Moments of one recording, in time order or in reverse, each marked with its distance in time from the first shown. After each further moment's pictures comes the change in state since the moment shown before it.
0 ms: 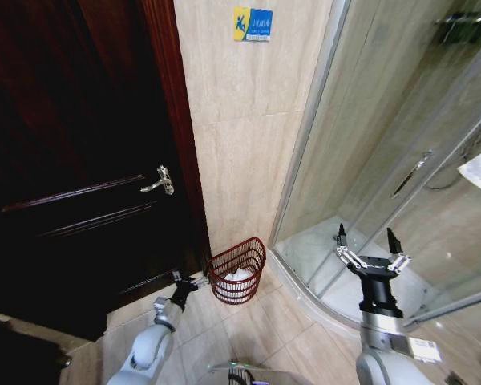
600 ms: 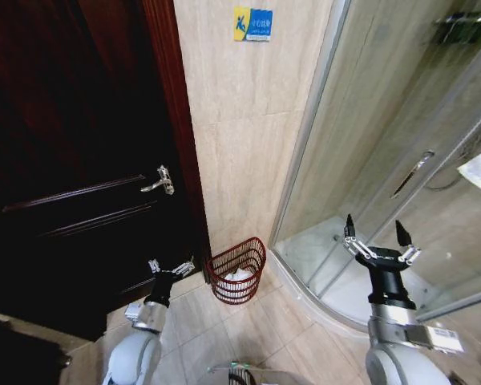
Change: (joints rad) left arm 0.123 -0.161 -0.074 -0.301 0.043 0.008 0.061; right arm 0.038 -0.047 0.012 0.078 0.064 -0.122 0.019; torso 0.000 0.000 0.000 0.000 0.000
